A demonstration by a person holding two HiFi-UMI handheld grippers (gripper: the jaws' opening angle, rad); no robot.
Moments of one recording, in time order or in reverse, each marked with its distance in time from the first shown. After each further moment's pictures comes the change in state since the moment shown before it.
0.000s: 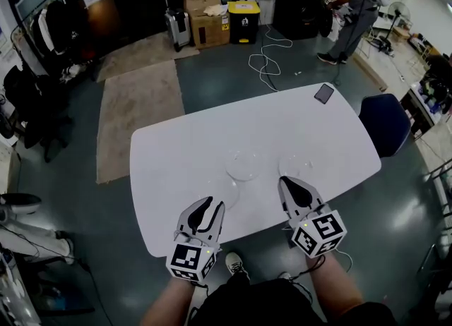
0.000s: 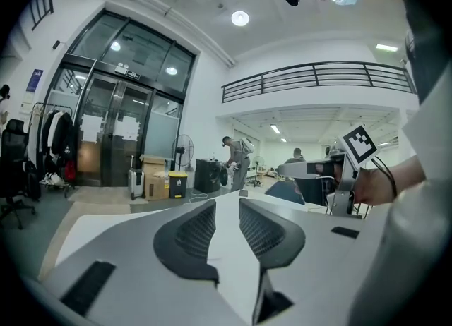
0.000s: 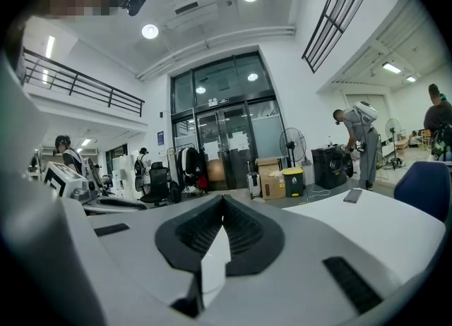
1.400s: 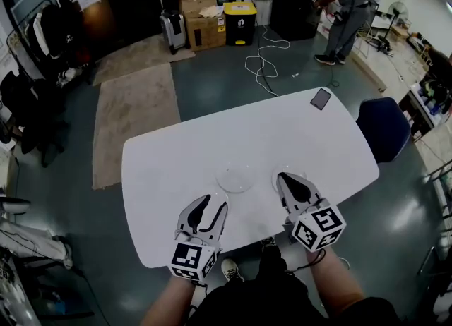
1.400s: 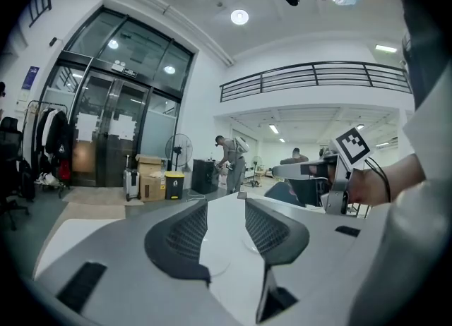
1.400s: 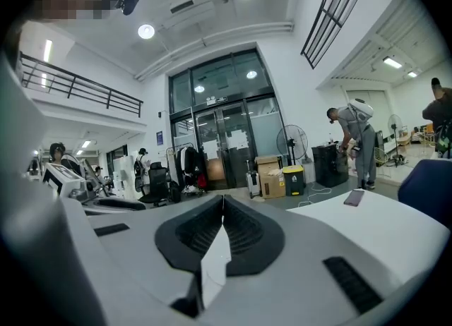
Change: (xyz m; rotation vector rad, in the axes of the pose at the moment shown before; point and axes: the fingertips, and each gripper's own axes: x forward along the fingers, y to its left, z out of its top) left arm 0.063 -0.009 0.006 0.002 -0.001 -0.019; right arm 0.032 -0.061 0.006 0.021 0.011 0.015
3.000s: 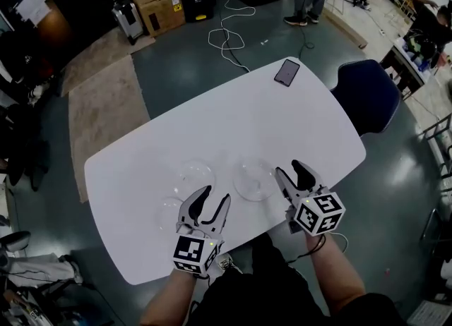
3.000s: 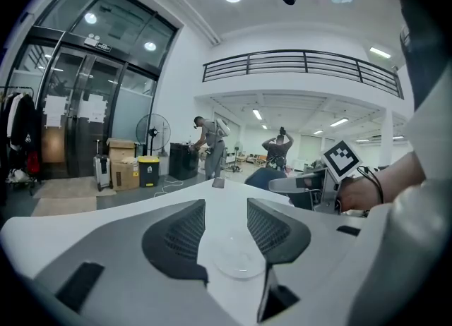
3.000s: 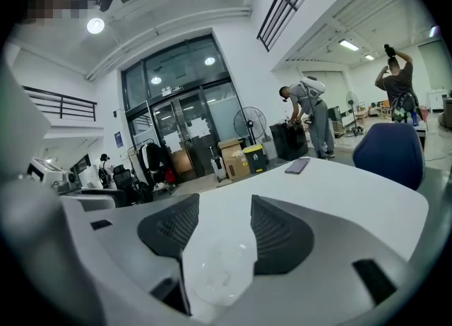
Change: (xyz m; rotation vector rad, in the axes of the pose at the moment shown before) left arm 0.175 -0.097 -0.024 0.013 0.134 -0.167; right arm -0.033 -0.222 -0.063 0.213 0.117 -0.249
